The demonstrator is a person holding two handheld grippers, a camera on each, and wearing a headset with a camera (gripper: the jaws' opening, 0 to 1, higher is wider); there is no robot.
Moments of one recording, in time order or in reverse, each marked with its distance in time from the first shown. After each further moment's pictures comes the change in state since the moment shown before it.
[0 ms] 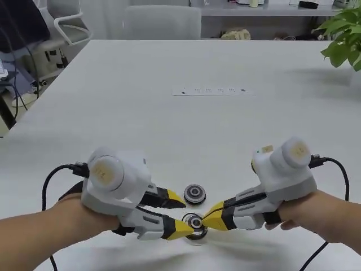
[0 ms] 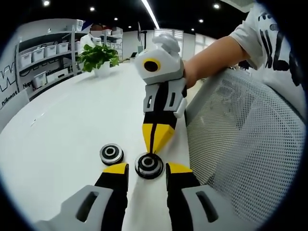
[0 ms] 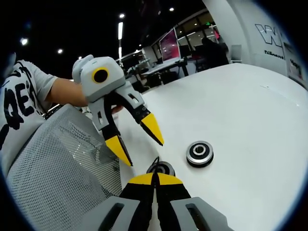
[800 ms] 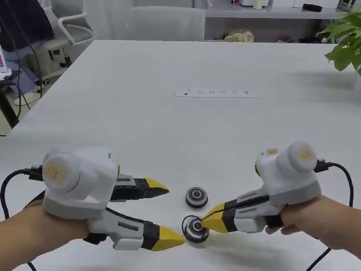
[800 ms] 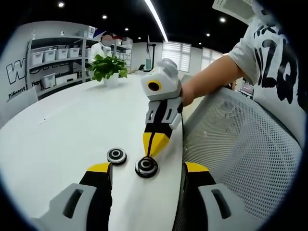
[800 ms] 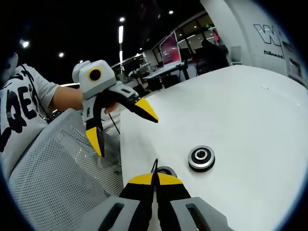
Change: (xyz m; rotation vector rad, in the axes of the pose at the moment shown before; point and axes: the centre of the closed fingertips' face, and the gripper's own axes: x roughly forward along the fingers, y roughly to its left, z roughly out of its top) left arm -0.036 -0.007 0.014 -0.059 -0.110 0.041; right arm 0.000 0.004 0.008 0.008 -0.038 0.015
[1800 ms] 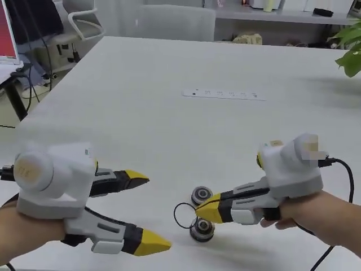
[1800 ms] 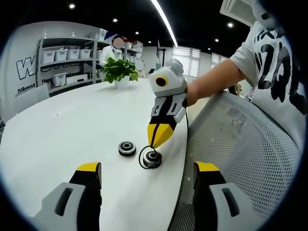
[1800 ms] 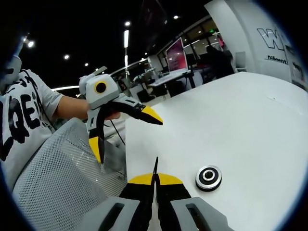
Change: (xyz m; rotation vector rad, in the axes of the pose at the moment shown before) left arm -0.031 0.009 -0.009 -0.049 -0.038 0.079; right arm 0.010 0.012 0.031 -0.028 -0.046 0.037
